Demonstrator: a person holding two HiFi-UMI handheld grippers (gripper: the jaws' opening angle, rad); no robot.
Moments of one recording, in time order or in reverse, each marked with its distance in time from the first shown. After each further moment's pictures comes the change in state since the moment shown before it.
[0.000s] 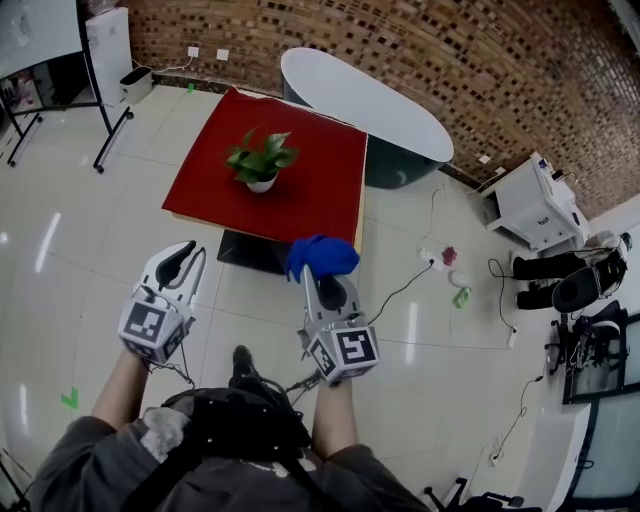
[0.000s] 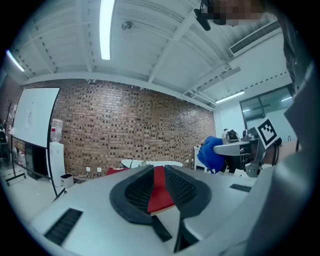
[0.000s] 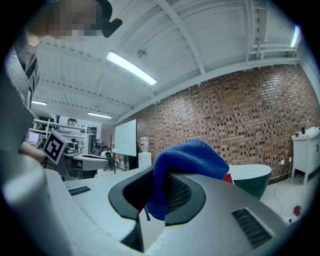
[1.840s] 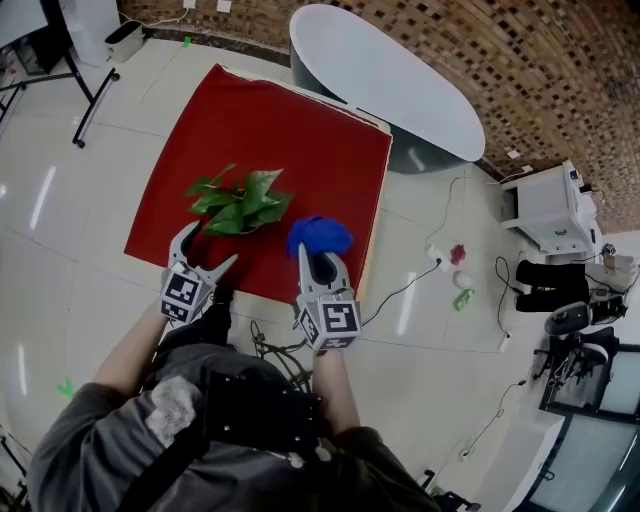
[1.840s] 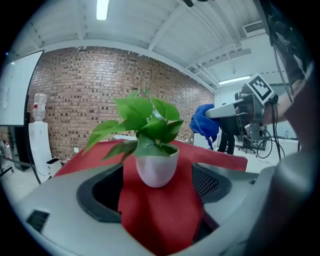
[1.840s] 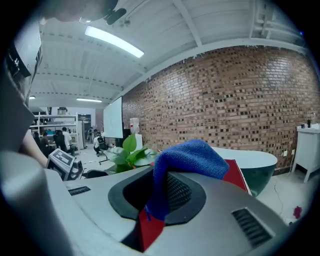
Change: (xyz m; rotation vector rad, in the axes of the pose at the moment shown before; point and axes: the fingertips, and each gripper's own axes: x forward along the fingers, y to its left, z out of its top) left arm 0.395 0.155 -0.180 0.004 0.247 -0.077; right arm 0.340 -0.240 -0.117 0.022 0.220 -0.034
